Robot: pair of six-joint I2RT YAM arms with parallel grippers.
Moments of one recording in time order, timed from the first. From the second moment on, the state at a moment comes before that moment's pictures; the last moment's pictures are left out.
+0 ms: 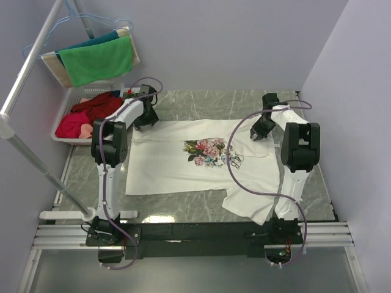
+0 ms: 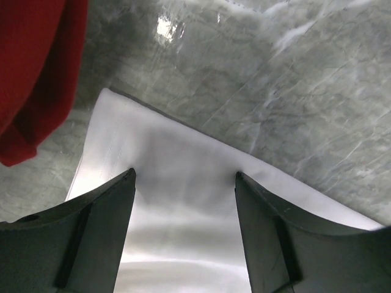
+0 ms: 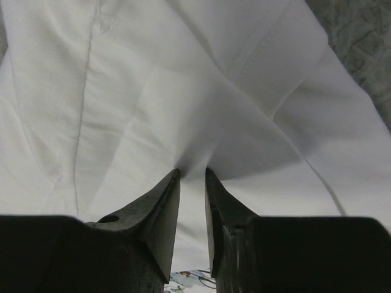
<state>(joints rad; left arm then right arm) -0.20 2.30 1.89 -0.76 -0.31 -0.69 -0.01 2.11 1.58 -0.74 -0.02 0.75</state>
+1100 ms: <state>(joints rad) -0.13 2.49 2.23 -0.73 -0.35 -0.61 0.00 2.31 1.94 -1.13 0.18 0.73</state>
